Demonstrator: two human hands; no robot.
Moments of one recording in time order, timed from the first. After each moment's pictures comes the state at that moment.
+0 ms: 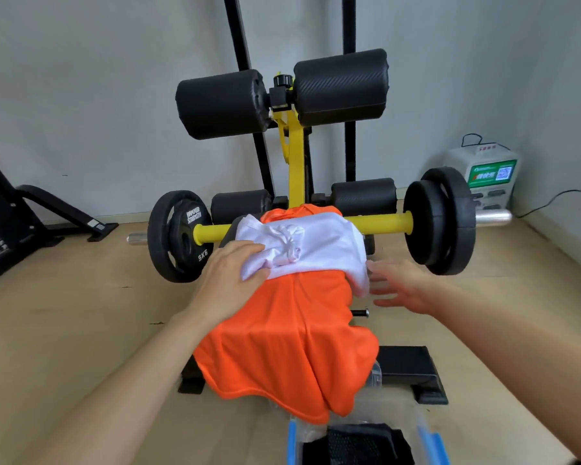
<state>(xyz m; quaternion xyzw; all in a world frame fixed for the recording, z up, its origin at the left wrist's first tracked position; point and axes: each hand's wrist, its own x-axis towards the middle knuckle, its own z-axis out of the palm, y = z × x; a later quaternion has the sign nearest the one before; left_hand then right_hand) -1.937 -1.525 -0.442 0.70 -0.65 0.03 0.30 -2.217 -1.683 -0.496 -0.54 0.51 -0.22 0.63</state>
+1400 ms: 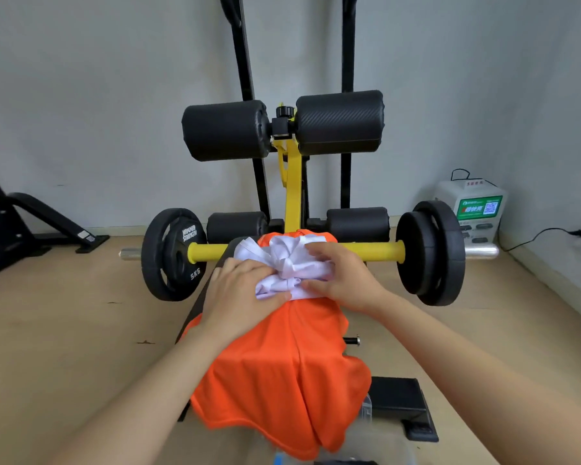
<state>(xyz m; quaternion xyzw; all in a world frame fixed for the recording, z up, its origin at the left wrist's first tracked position) -1.956 -1.544 -0.442 0.71 -0.64 0.15 0.25 -2.151 -1.656 -0.434 -0.85 0.28 -0.34 0.28</state>
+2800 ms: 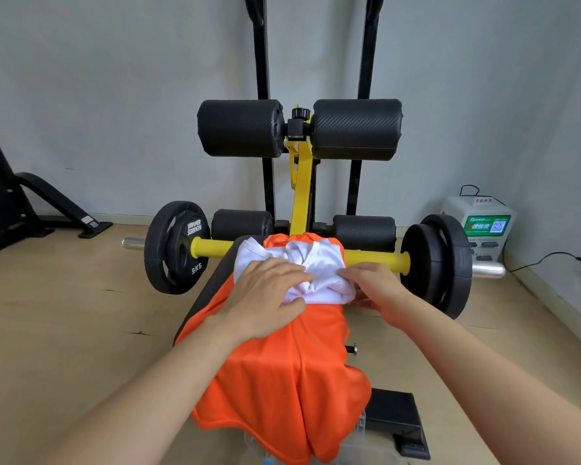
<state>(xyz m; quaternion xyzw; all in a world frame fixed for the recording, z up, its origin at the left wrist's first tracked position) -1.976 -1.552 -0.433 0.63 -0.74 0.07 0.24 -2.169 -1.676 -0.431 -0.62 0.49 -0.29 0.54</state>
